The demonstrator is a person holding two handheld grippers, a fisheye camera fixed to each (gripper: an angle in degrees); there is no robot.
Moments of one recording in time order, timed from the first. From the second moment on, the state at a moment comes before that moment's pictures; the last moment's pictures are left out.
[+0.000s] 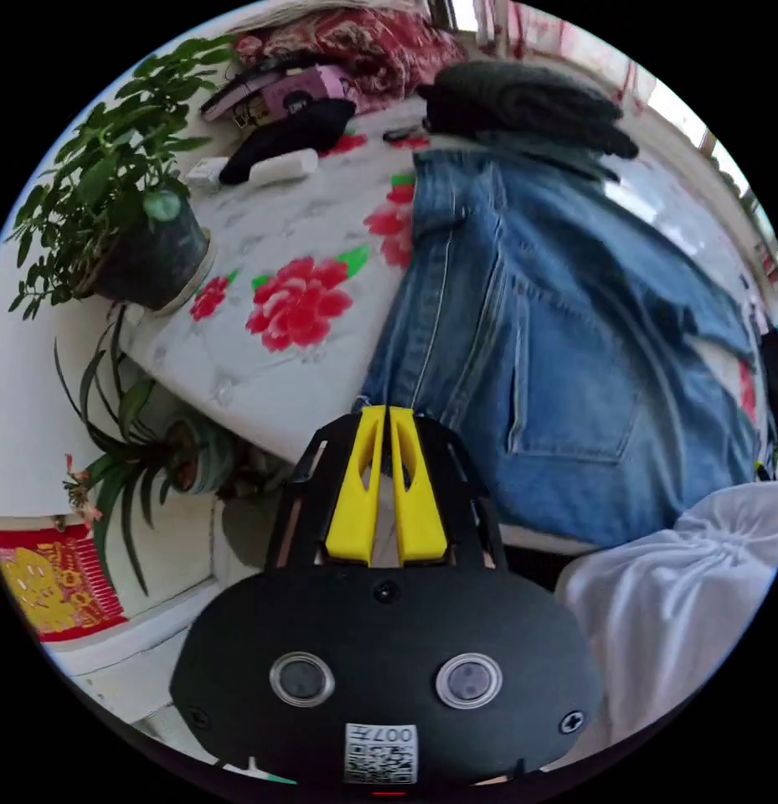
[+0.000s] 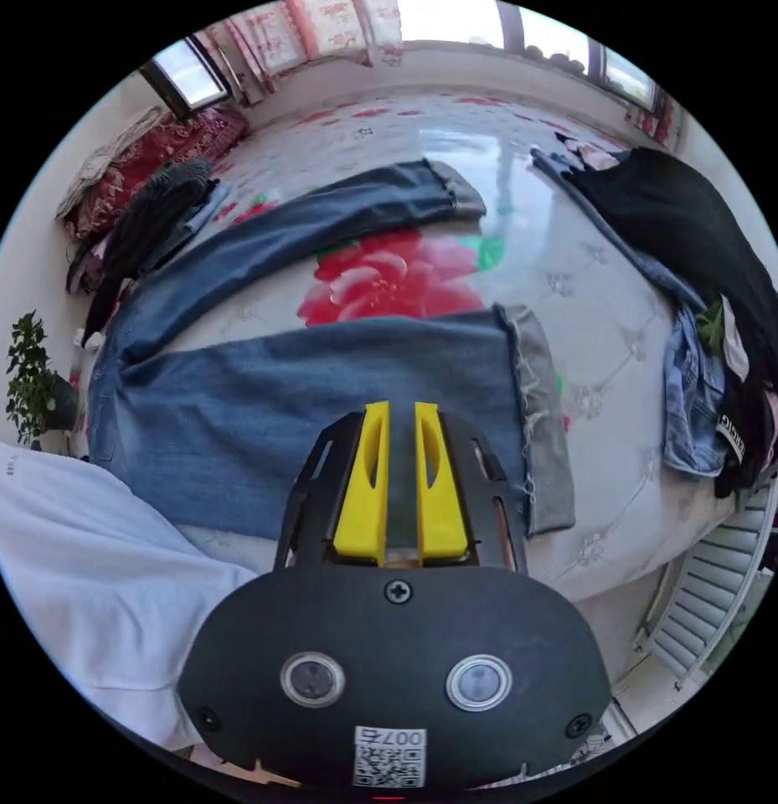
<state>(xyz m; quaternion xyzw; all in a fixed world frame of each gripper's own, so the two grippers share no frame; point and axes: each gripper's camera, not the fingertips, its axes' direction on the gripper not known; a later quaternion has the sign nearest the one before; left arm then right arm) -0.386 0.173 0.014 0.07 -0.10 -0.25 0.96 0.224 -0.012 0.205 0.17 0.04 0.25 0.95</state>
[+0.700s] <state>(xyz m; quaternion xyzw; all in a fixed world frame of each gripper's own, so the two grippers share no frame) -0.525 -0.119 -0.065 0.14 -0.01 -0.13 0.98 0.279 -0.278 0.002 0.26 0.07 0.10 0.96</state>
